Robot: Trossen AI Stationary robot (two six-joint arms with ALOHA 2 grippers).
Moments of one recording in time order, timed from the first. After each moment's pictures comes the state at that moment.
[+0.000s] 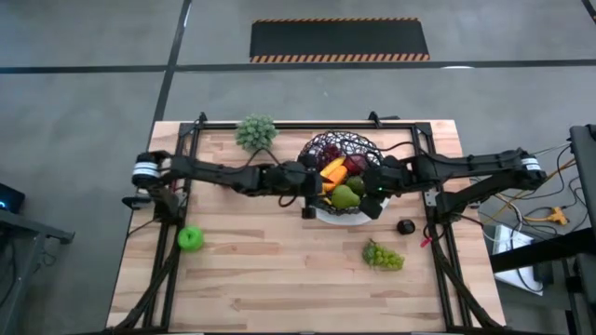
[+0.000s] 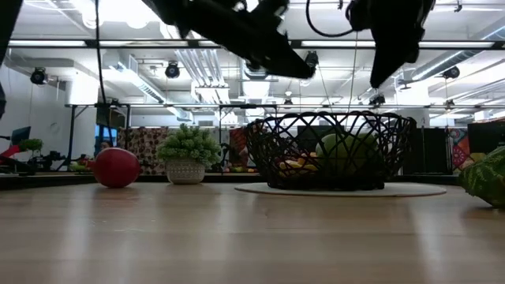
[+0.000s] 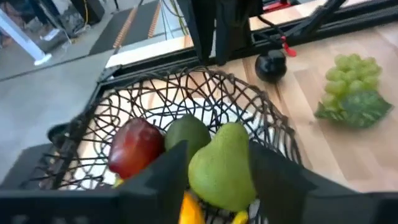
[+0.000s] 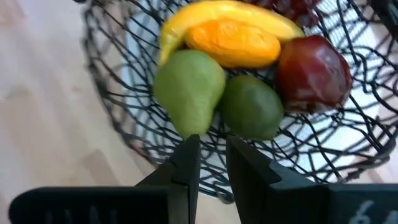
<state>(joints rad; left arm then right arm) 0.03 1.75 1.23 0.13 -0.10 0.26 0.03 1.24 1.10 -1.02 0.22 0.51</state>
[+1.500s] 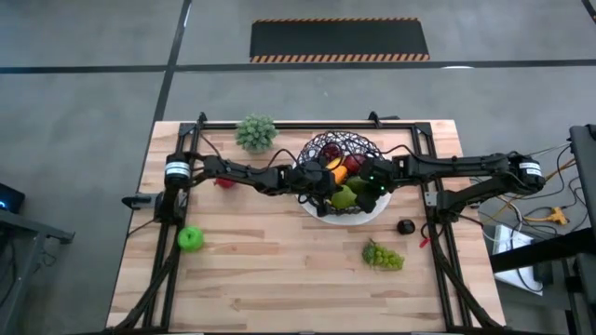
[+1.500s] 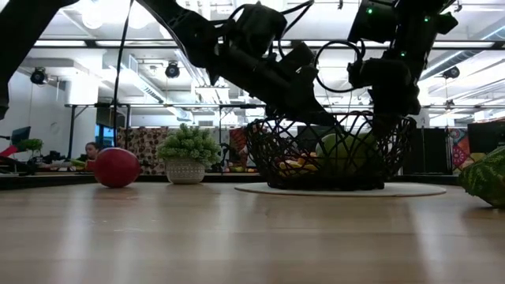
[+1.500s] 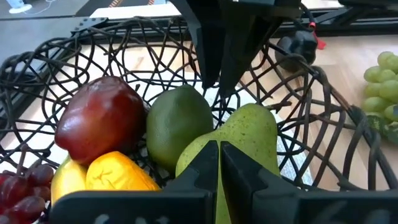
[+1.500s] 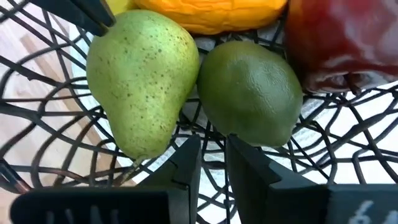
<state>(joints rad) 0.10 1.99 1.31 0.25 -0.03 0.08 -0.18 1.25 0.80 -0.71 0.04 0.46</state>
